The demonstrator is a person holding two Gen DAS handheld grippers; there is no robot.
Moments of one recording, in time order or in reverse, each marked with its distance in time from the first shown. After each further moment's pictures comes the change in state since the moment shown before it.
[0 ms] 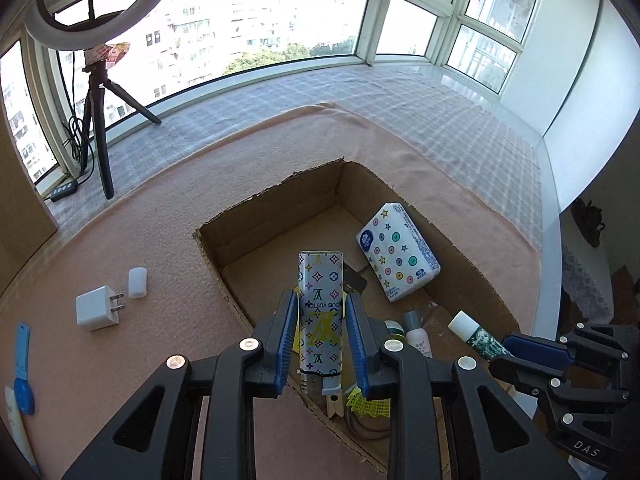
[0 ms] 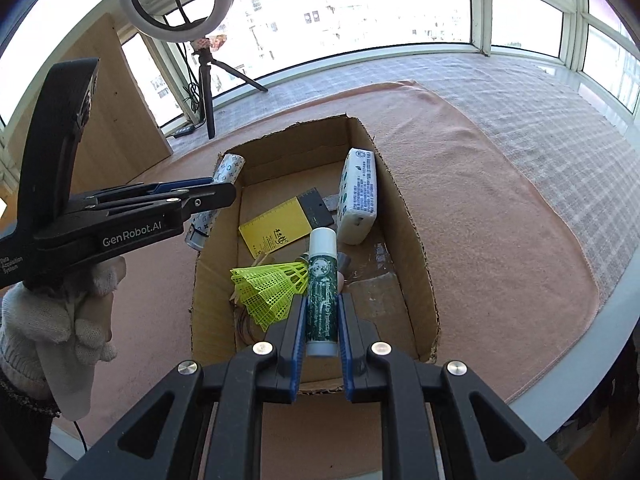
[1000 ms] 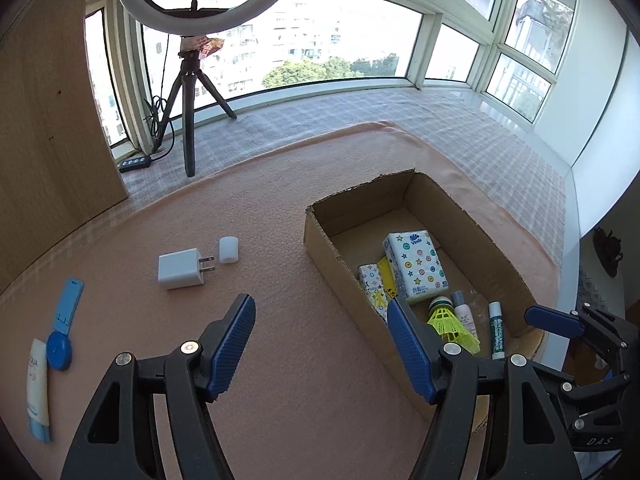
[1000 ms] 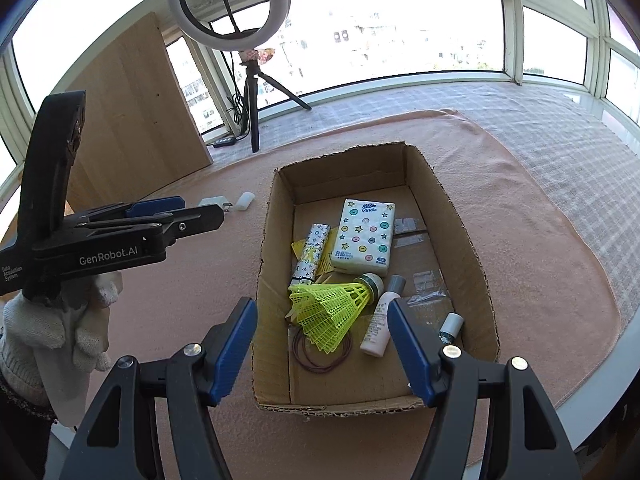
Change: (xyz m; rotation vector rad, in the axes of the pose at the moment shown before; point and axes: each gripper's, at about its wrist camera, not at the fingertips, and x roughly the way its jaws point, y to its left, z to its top) left arm -0.069 0.066 -0.043 -0.116 -0.063 0.117; right arm -0.003 0.045 0.000 -0.073 -0.069 0.086
